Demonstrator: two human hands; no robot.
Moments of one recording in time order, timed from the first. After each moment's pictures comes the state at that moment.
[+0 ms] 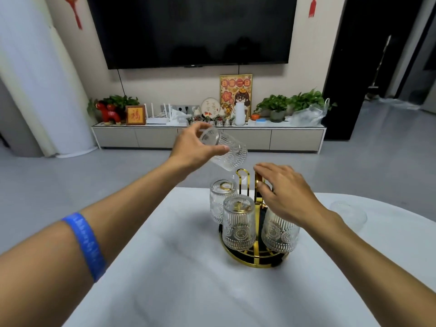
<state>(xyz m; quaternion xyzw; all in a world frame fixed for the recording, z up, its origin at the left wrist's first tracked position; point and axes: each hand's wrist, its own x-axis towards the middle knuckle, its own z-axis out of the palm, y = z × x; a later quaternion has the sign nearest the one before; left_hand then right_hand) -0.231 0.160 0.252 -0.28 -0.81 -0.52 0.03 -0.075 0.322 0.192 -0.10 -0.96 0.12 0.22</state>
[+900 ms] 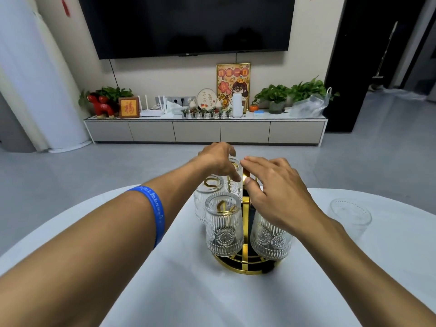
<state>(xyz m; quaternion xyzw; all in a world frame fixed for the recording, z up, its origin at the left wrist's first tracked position) -0.254 0.263 0.197 -0.35 -0.92 -0.17 -0.07 -0.075 0.324 0.187 -0.09 -0.95 0.16 0.26</state>
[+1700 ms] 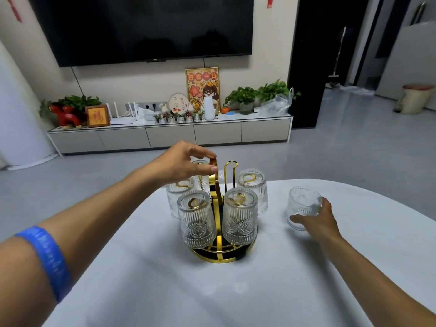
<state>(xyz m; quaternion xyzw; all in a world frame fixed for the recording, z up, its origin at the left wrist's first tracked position) -0.207 0.211 0.229 -0.48 -0.82 -0.30 -0.11 0.008 0.461 0.051 -0.47 -0.67 0.50 0.27</state>
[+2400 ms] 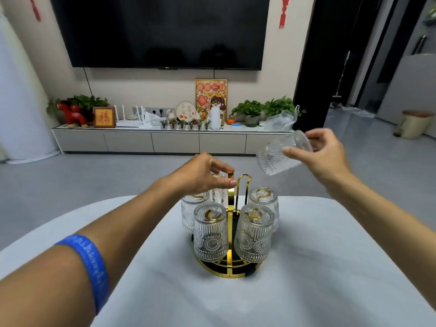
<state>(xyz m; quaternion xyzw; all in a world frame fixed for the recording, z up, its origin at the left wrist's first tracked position) -0.214 0.209 0.222 -0.49 -0.79 -0.34 -0.14 -0.048 0.432 0.235 -0.26 -0.77 0.42 0.41</state>
